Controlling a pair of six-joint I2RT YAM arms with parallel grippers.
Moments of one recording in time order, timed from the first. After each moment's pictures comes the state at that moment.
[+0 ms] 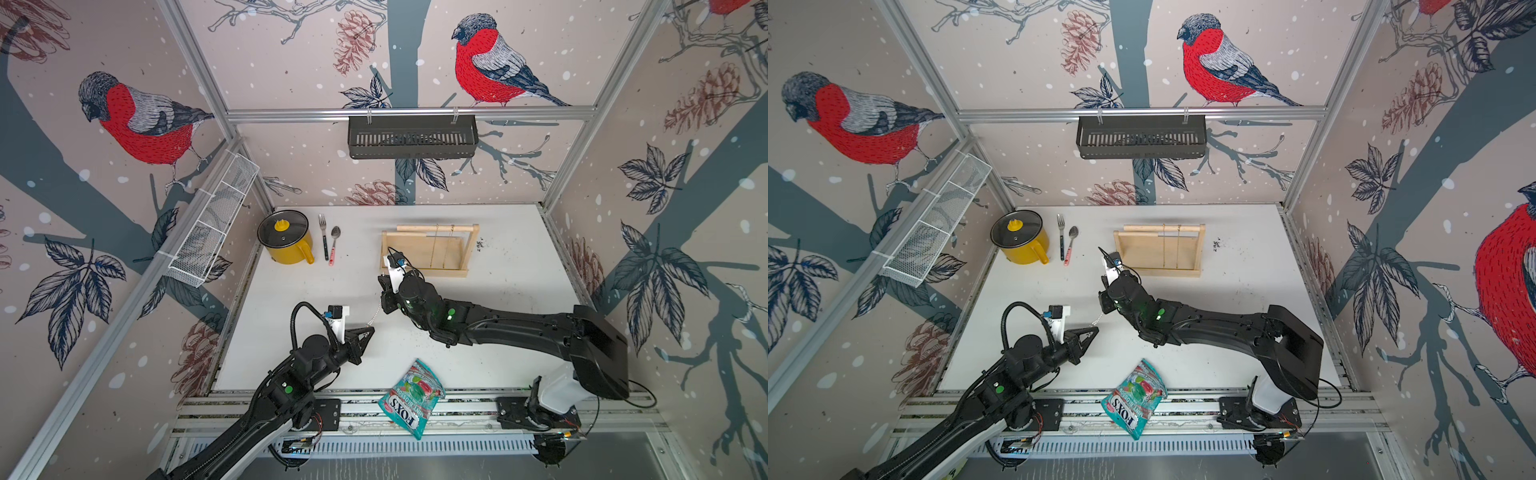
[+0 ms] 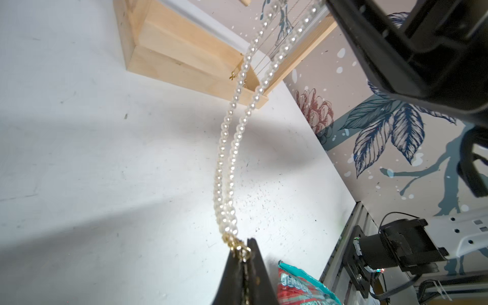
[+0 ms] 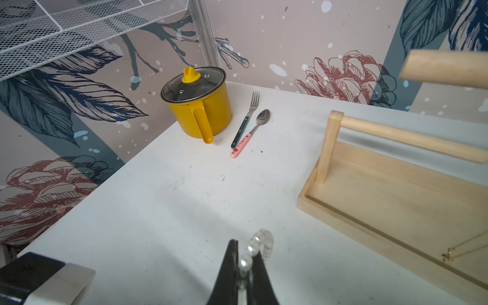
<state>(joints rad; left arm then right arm) -0.69 0.31 0.01 0.01 0.15 -0.71 1.13 1.61 1.04 0.21 0.38 0.34</state>
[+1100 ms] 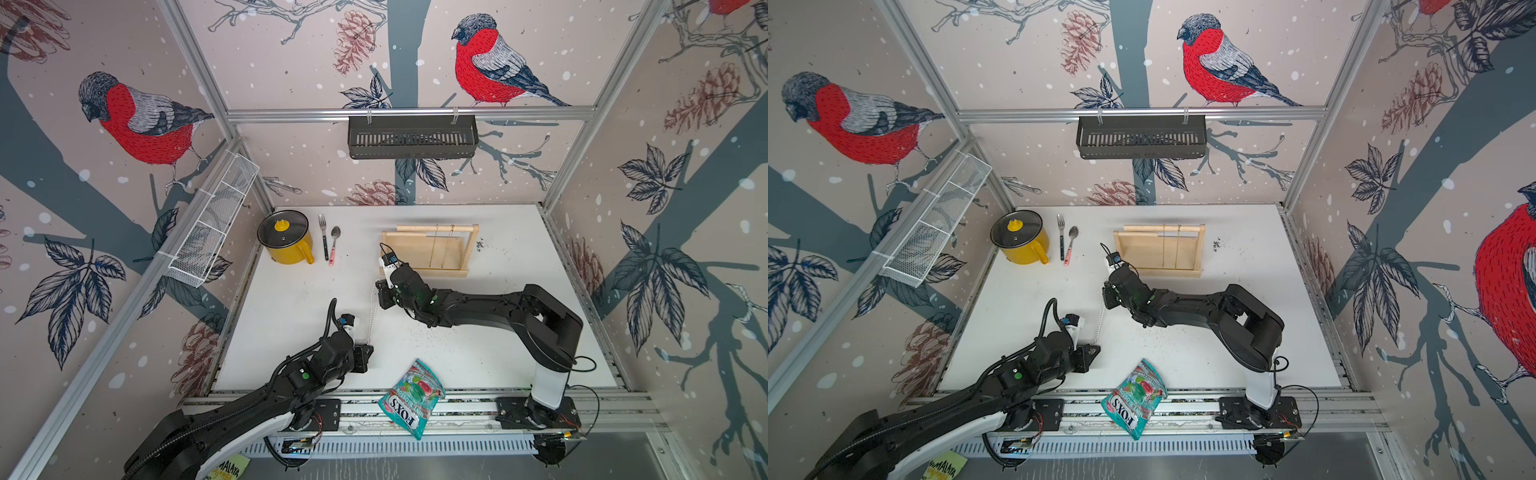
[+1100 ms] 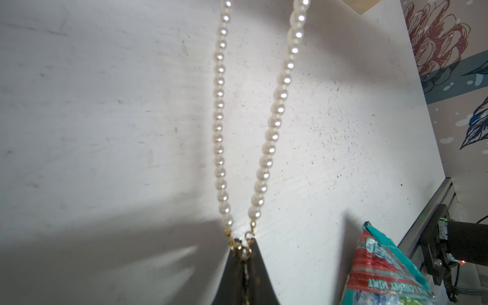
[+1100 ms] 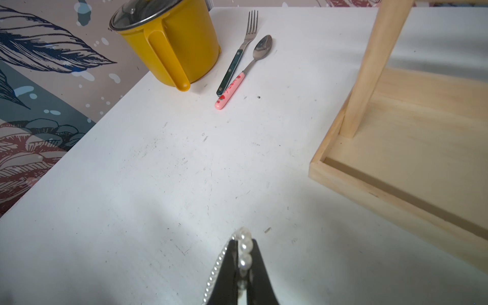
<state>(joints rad) -0.81 0.70 0.06 -0.06 0.05 -0.81 0.99 1.89 1.11 0.25 0.12 0.40</state>
